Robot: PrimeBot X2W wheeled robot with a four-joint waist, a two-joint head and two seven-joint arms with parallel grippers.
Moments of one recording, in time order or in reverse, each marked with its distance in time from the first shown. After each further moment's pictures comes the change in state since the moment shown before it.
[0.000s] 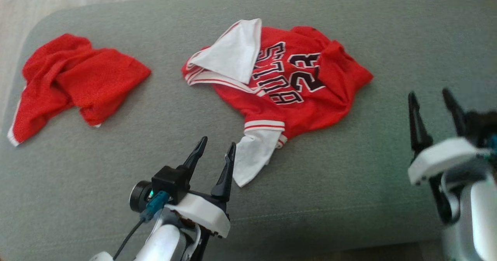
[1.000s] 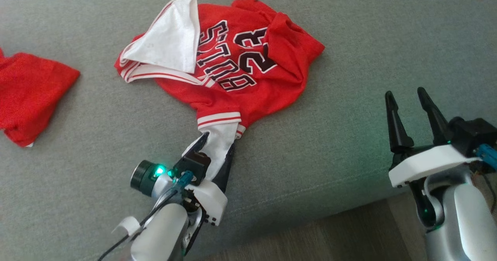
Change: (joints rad) left arm -0.202 0.002 -0.073 0.342 0.186 0.009 0.000; right arm 0.038 0.010 0.101 -0.021 0.146 0.000 -0.095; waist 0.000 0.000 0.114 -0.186
